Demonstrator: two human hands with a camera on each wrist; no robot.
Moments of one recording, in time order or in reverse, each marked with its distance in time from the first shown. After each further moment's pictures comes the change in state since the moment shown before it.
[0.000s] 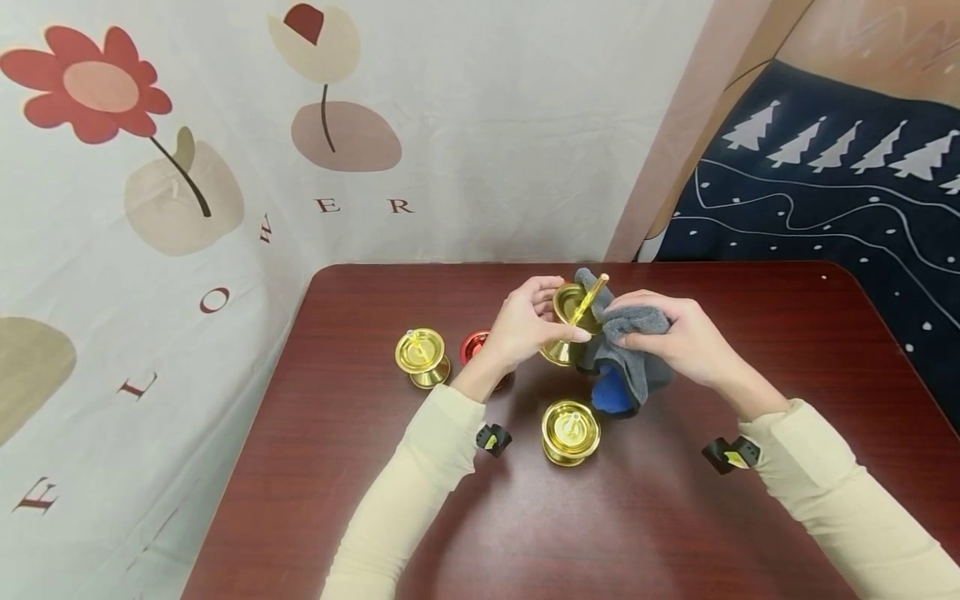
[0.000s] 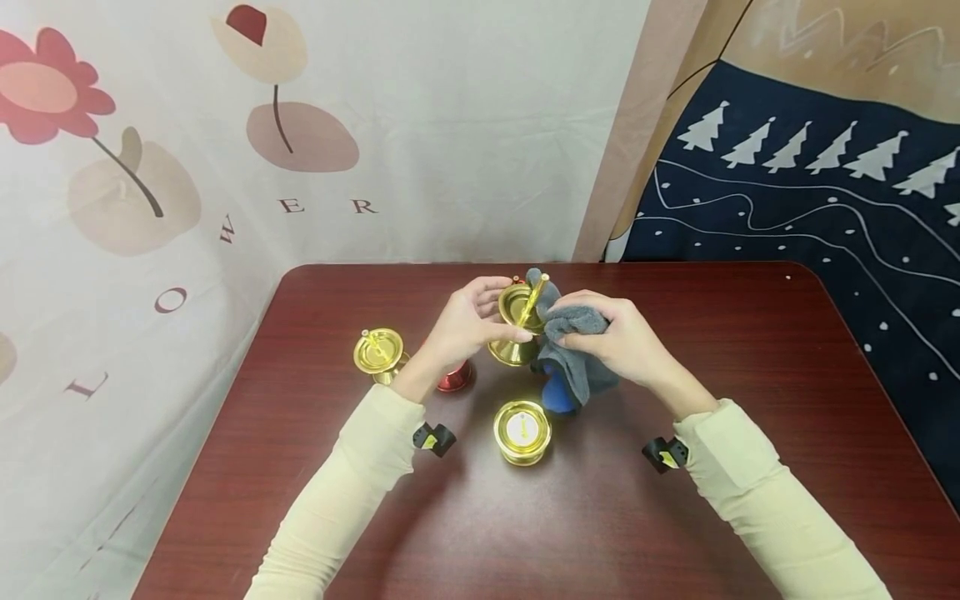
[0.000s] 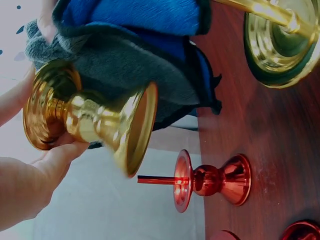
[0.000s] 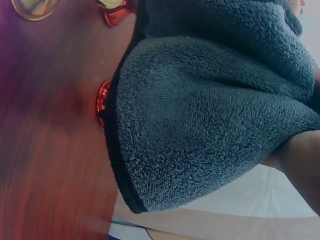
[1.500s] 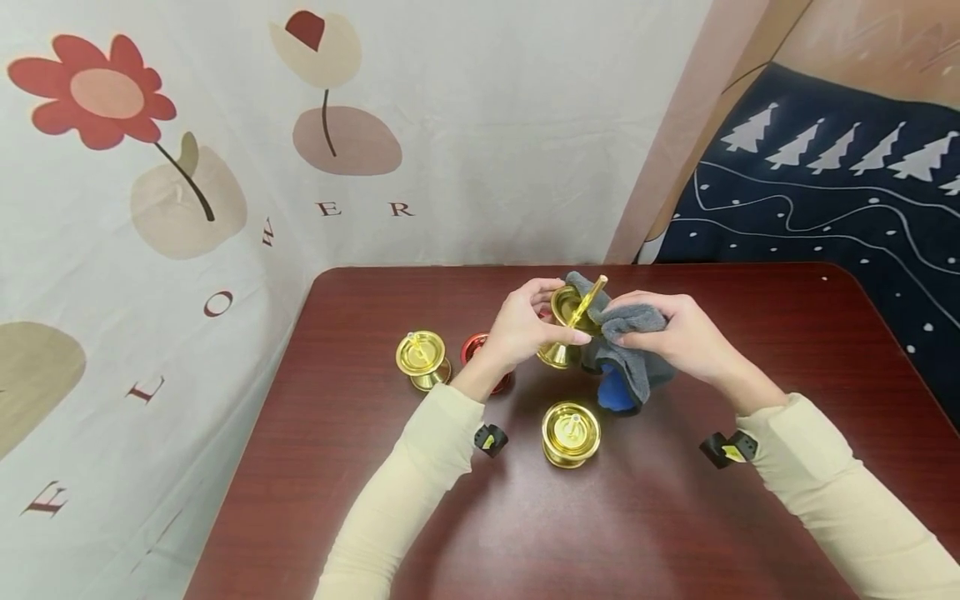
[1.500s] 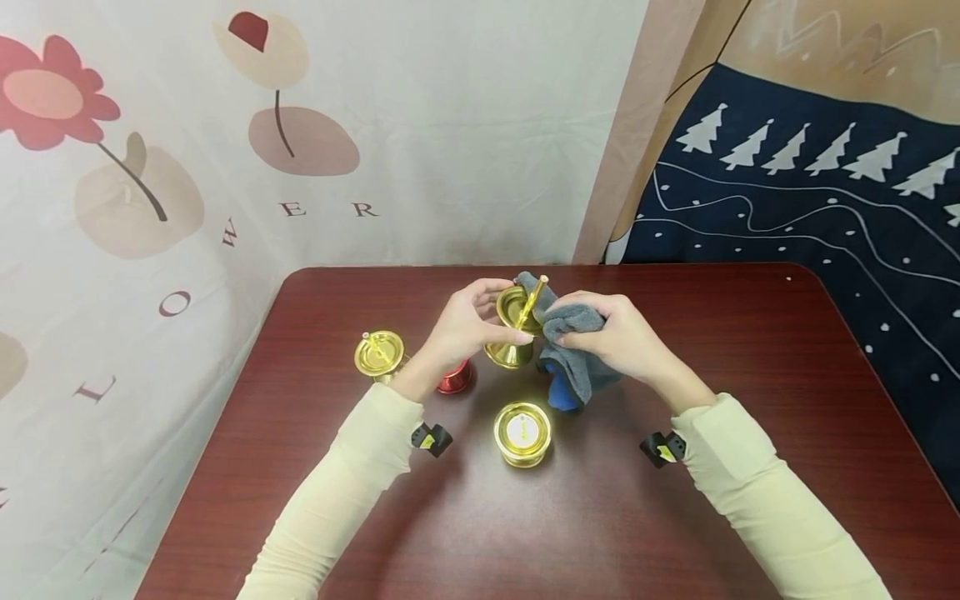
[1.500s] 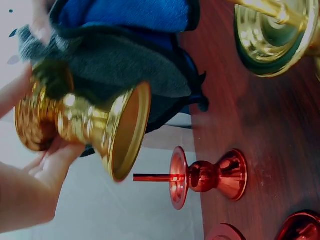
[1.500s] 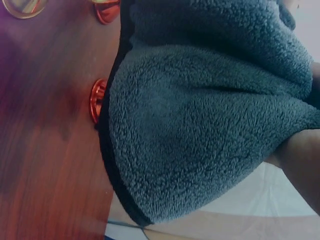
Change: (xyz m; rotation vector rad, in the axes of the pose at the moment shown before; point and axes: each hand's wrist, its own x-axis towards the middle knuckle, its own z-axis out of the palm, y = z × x) left_hand 0.001 0.001 -0.002 0.117 -0.003 0.007; right_hand 0.006 0.004 -0.004 0.001 -0.050 0.014
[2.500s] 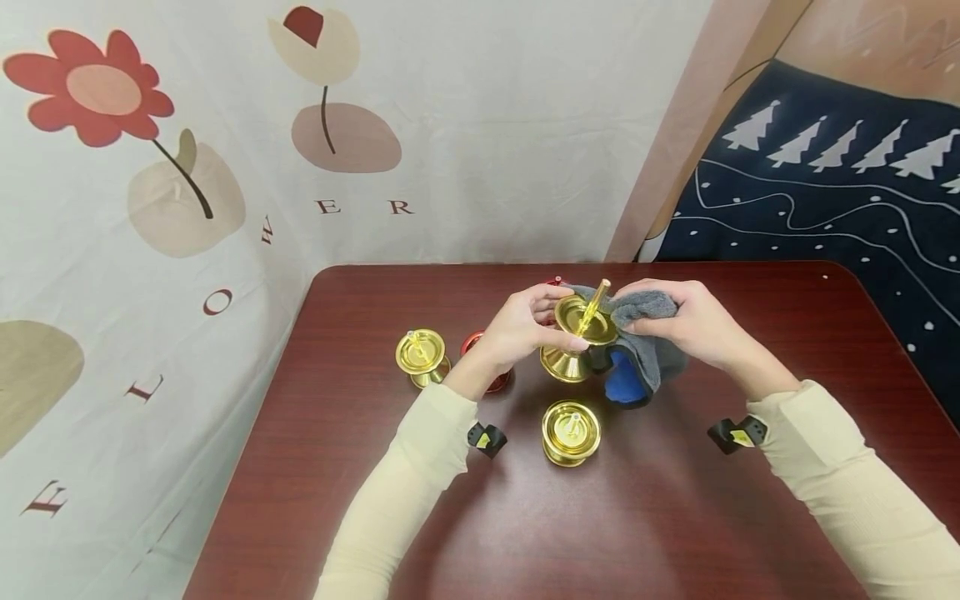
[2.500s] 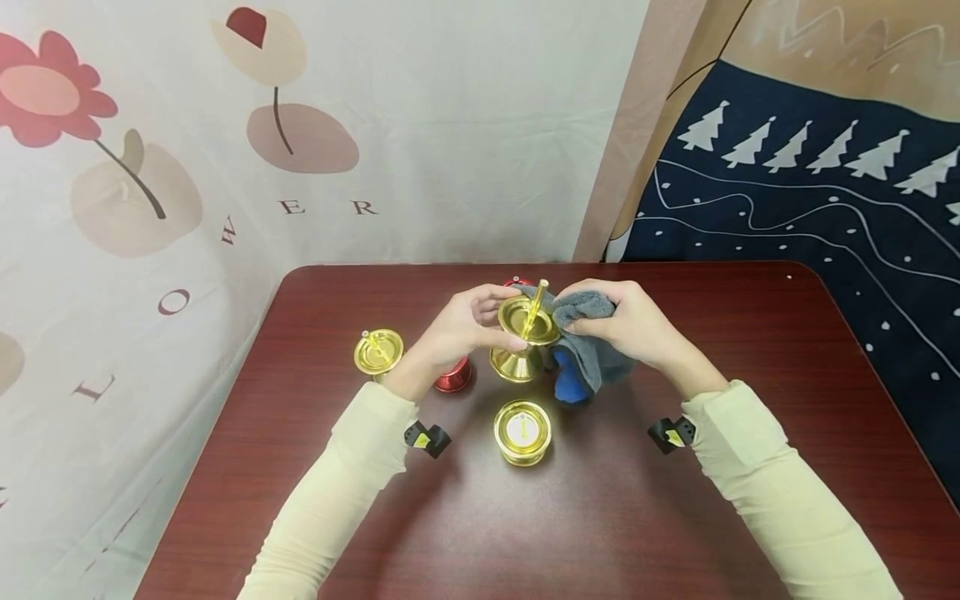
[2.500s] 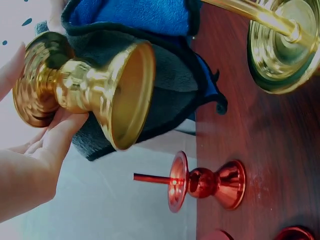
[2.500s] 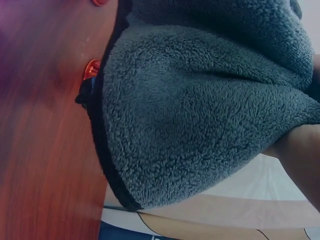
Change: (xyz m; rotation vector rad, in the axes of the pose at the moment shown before) left_hand 0.000 -0.002 -0.007 -0.212 -0.165 -0.057; right_hand 0.004 -0.003 -0.016 -0.028 -0.015 0.031
